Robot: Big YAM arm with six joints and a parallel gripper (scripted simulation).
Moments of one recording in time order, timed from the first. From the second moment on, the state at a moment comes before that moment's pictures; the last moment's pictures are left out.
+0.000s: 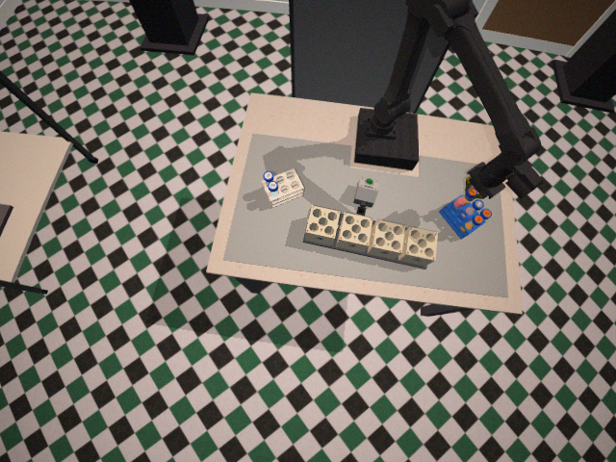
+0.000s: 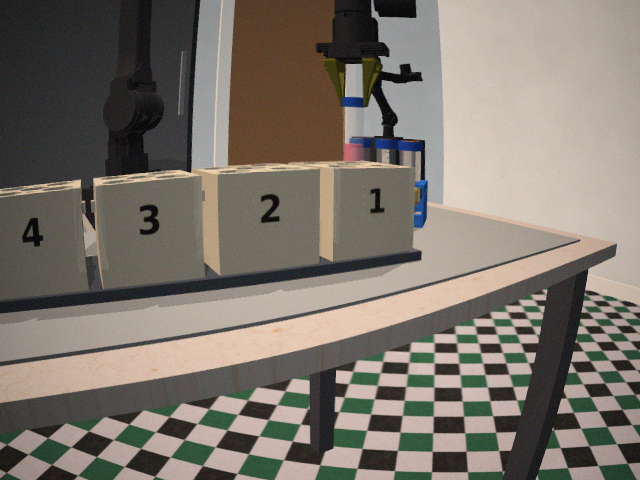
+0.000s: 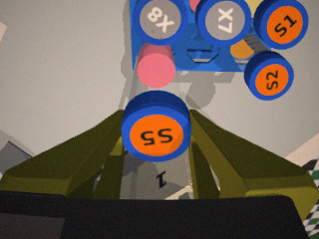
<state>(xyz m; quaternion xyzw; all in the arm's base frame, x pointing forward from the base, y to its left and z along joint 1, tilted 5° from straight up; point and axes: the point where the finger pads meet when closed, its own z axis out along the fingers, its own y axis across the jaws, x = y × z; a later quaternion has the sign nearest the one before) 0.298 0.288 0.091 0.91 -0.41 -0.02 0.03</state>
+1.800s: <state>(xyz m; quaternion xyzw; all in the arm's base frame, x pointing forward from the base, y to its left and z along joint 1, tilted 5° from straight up) 0.303 0.291 0.164 0.91 -0.41 -0.02 0.03</state>
